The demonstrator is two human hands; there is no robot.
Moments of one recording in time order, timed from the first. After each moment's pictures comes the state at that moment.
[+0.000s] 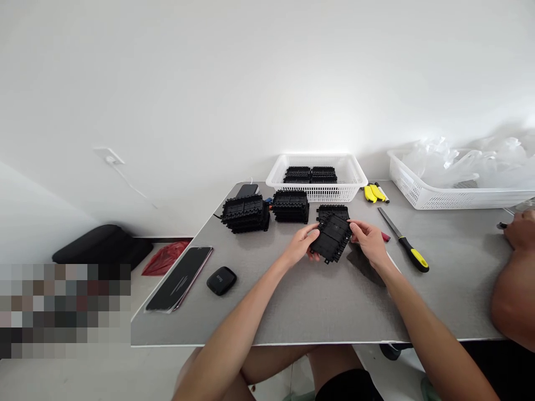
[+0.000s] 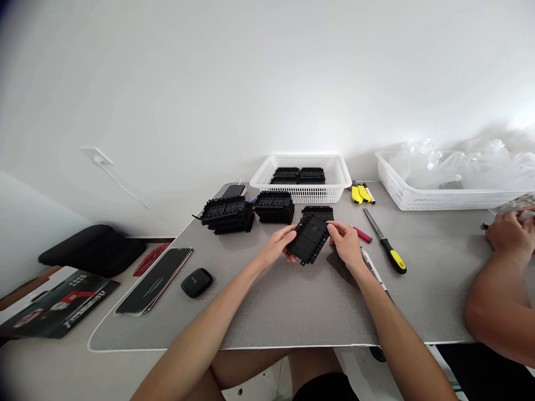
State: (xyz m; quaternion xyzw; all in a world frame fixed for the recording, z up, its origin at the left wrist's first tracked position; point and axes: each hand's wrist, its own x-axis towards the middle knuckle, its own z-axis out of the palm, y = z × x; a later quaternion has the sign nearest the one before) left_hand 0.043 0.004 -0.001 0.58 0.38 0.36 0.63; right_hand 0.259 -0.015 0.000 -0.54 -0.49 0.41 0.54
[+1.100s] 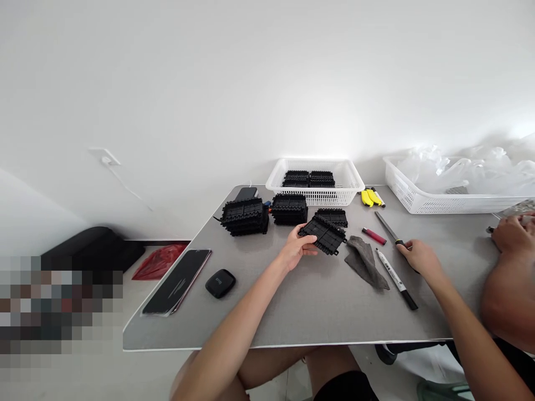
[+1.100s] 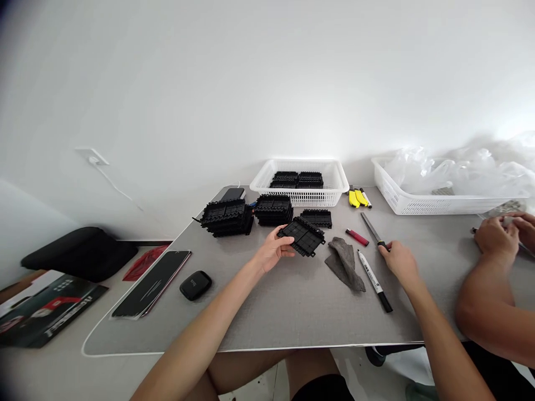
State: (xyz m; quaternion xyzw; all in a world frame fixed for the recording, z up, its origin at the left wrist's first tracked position) left_hand 0.042 0.005 0.004 0.38 0.40 0.46 0.70; right_hand 0.406 -0.040 -0.021 -0.85 -0.50 0.11 0.11
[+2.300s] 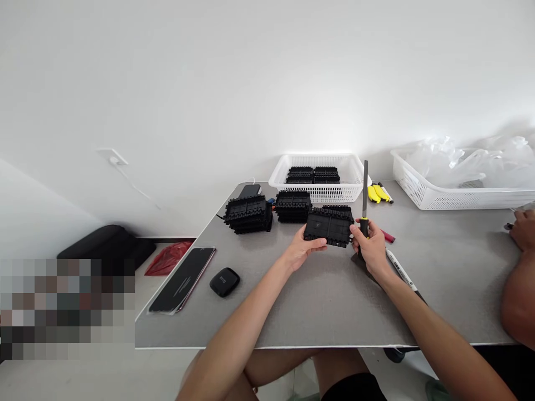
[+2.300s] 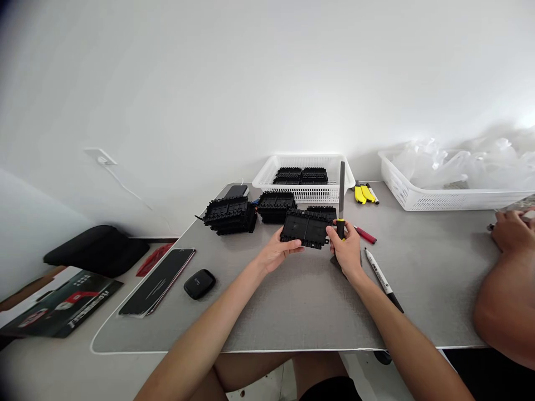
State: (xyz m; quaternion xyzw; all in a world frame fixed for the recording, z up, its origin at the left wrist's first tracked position) left_hand 0.044 -0.003 0.009 0.42 0.35 0.44 0.71; right_hand 0.237 -0.024 -0.005 -0.49 -0.42 0.41 0.63
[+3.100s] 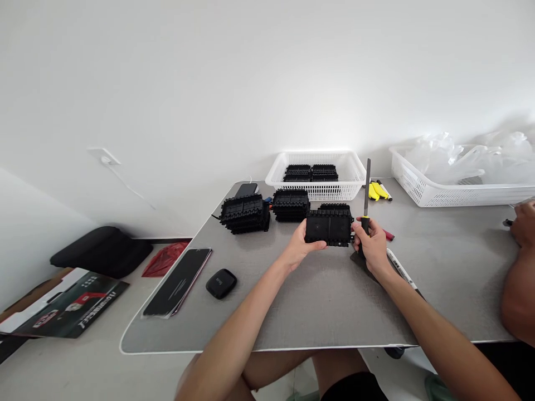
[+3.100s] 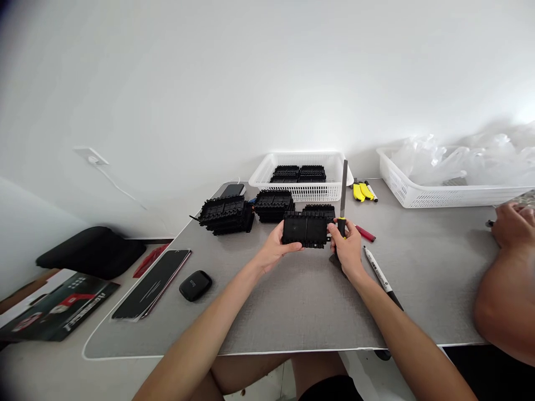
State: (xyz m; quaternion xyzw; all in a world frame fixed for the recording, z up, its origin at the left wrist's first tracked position) left_hand 0.046 -0.004 0.010 0.50 0.35 0.45 0.65; right_hand 0.240 -0.021 -0.007 -0.49 -0.39 0.42 0.65
